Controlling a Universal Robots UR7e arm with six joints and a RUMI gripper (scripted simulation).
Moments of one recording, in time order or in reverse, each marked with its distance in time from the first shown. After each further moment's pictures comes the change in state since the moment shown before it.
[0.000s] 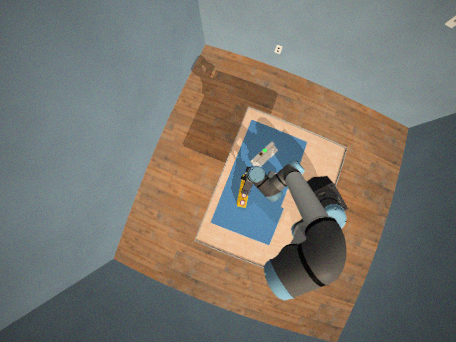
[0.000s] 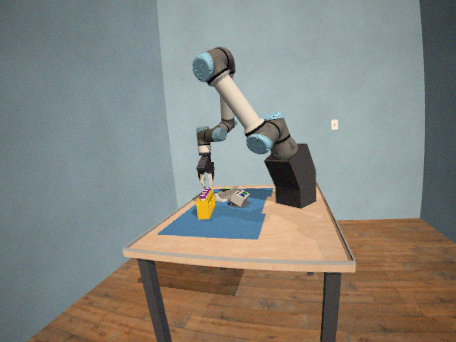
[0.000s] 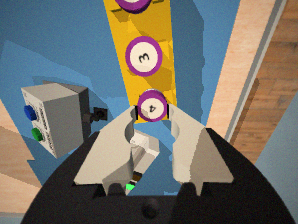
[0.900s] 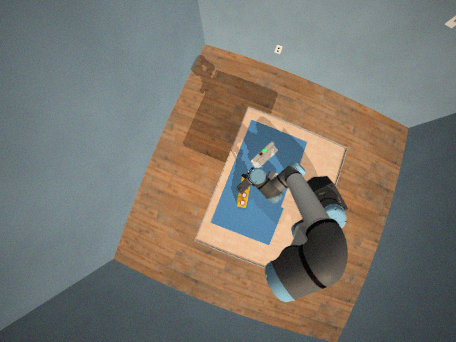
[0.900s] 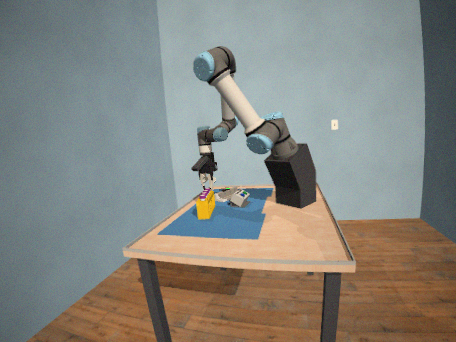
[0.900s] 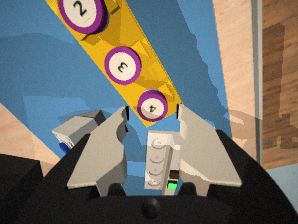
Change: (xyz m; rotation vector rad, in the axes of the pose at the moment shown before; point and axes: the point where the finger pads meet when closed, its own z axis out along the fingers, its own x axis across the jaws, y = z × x) arm 0.000 0.000 0.000 -0.015 0.004 0.419
